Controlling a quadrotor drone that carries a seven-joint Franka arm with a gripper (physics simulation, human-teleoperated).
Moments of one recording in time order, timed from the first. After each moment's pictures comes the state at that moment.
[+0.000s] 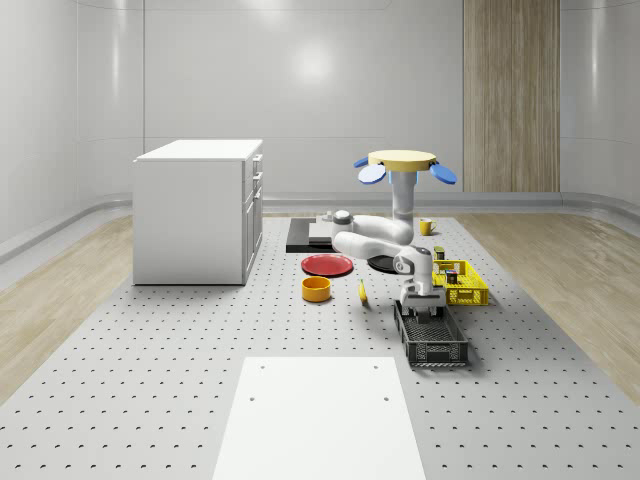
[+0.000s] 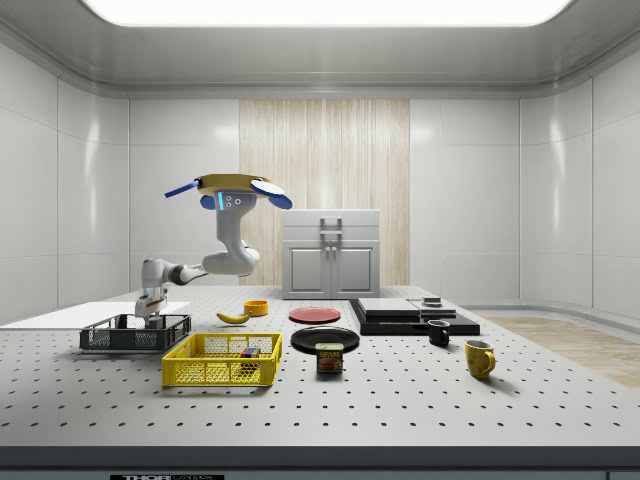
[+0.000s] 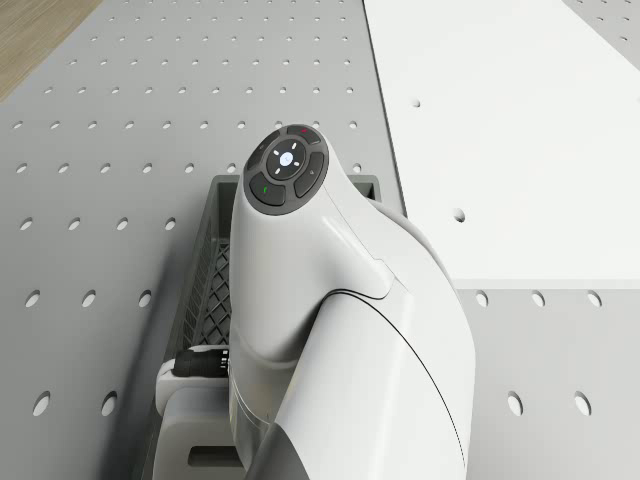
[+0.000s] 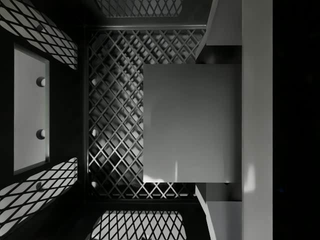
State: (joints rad) arm -1.41 -1.61 1.38 -2.73 -1.72 1.68 1.79
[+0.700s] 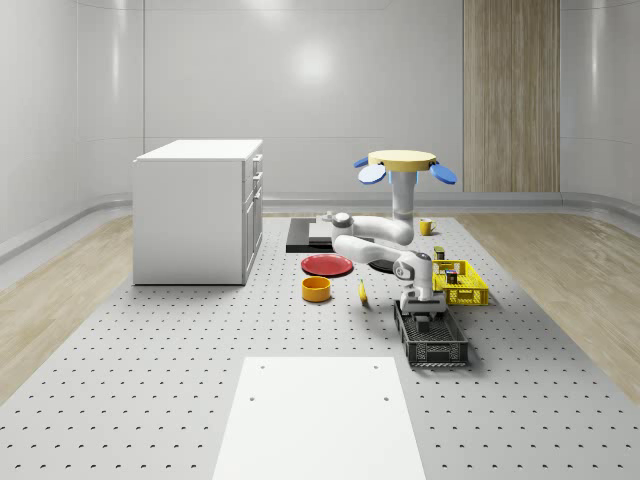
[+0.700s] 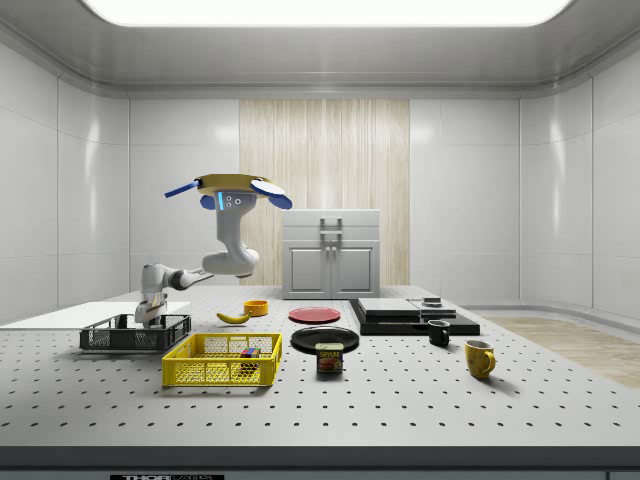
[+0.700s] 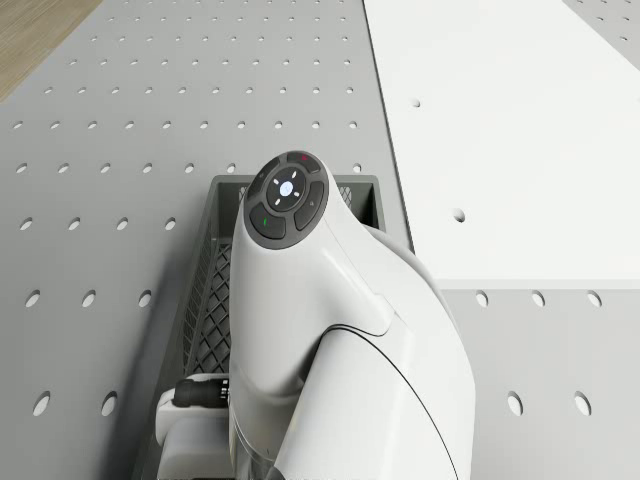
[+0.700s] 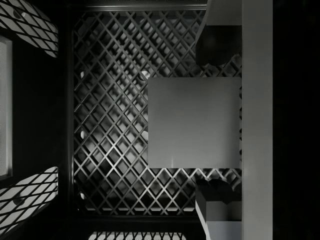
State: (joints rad) arm -1.42 -1.60 1.33 -2.72 -1.78 1.70 1.79
